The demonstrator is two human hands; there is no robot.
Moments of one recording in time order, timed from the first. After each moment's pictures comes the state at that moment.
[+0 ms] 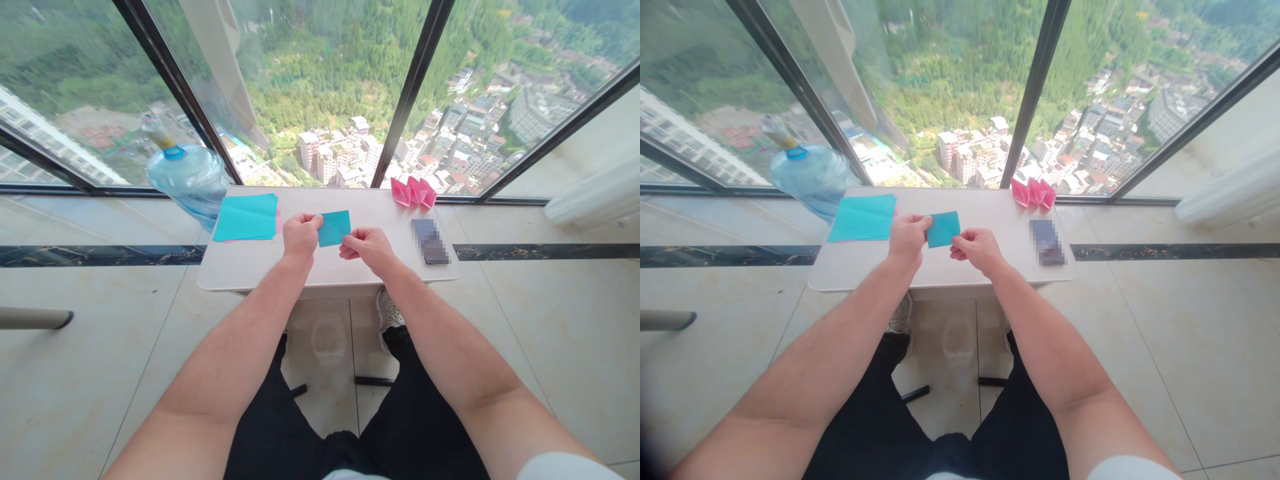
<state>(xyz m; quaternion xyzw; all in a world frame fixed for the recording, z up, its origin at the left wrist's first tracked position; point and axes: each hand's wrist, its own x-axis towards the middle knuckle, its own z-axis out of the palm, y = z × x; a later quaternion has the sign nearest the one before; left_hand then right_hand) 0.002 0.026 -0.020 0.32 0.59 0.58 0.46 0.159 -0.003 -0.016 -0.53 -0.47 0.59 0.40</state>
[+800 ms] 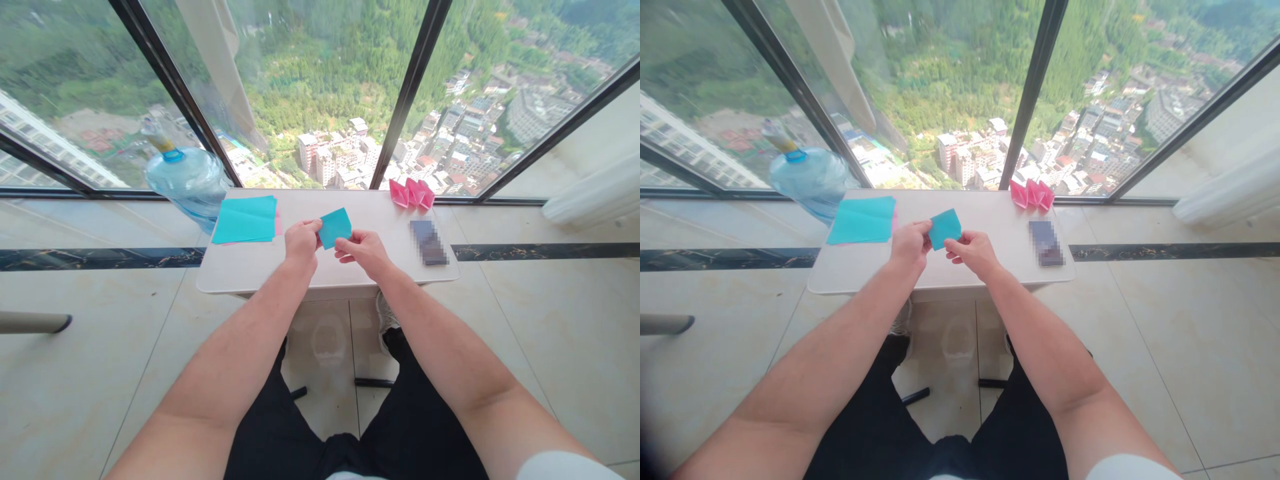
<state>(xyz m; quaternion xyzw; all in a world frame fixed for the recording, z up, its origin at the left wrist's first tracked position) 0.010 0.020 -0.013 0.20 0.53 0.61 0.56 0.152 -0.006 -0.022 -0.52 -0.47 0.58 0.42</state>
